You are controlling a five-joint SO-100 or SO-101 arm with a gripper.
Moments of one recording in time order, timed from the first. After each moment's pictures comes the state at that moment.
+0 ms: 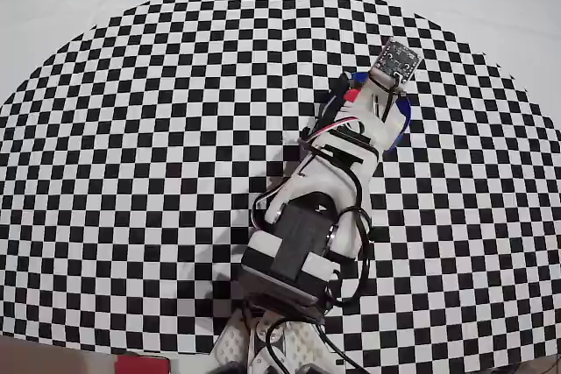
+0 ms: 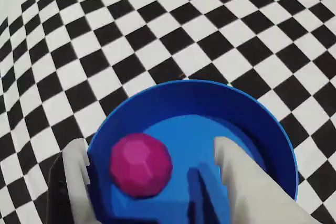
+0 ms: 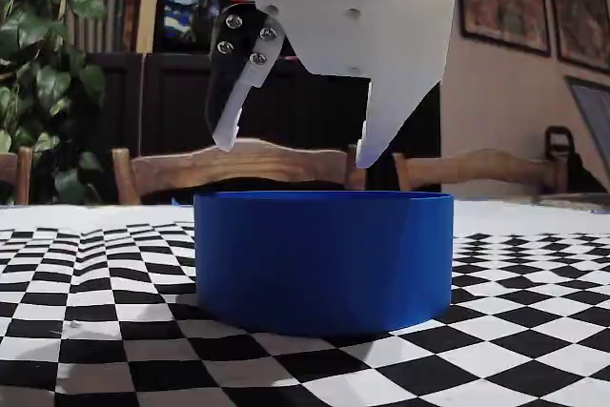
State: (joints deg) arm 27.0 93.3 130.3 -2.6 -82.2
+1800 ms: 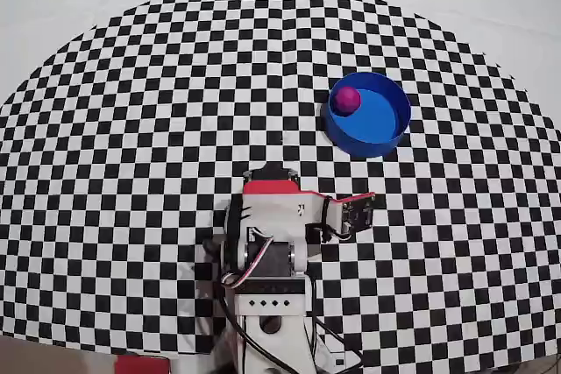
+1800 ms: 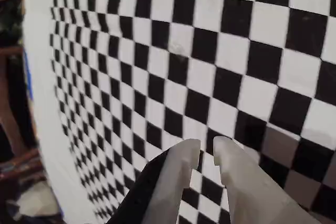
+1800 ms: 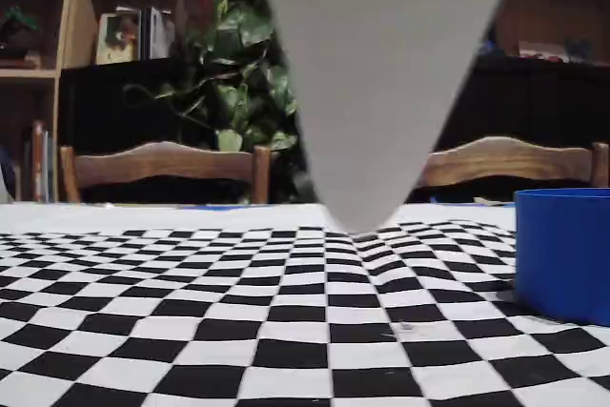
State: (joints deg) arm 0.8 185.3 175.4 52.8 -4.6
